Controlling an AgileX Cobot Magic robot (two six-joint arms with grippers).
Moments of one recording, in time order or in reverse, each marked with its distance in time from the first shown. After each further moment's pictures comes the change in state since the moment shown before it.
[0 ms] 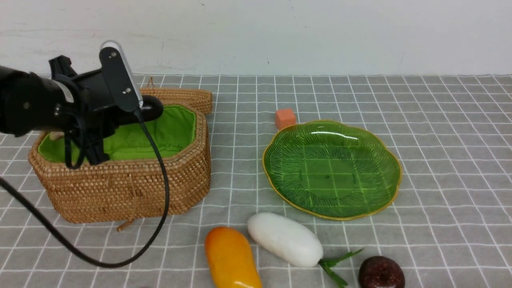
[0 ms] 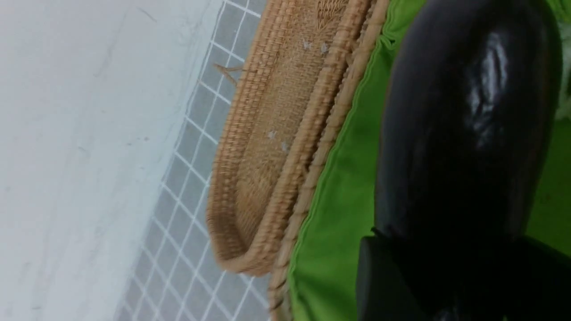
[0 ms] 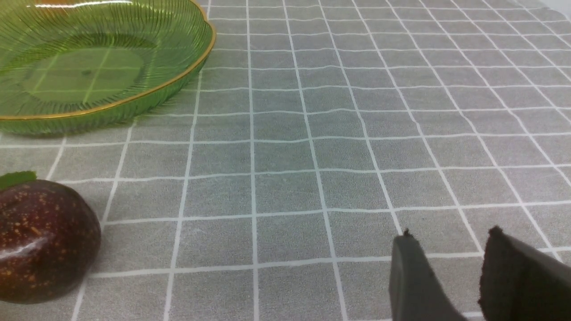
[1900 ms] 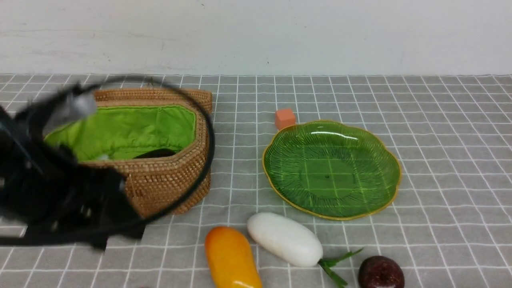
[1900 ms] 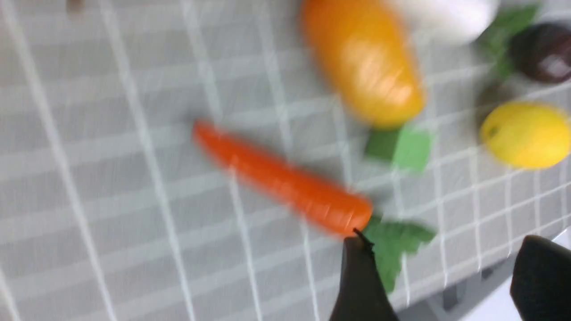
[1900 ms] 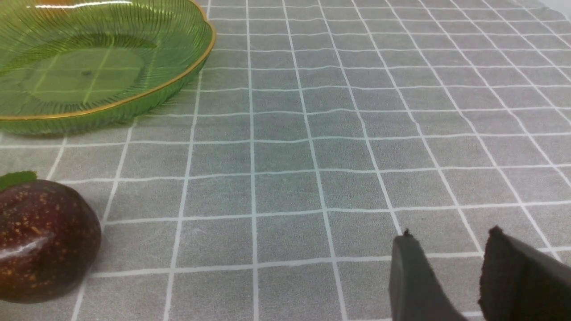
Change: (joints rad) right arm 0.000 0.000 0.000 0.000 0.000 0.000; left arm 0.000 -0.385 0.125 -0.651 0.972 -0.884
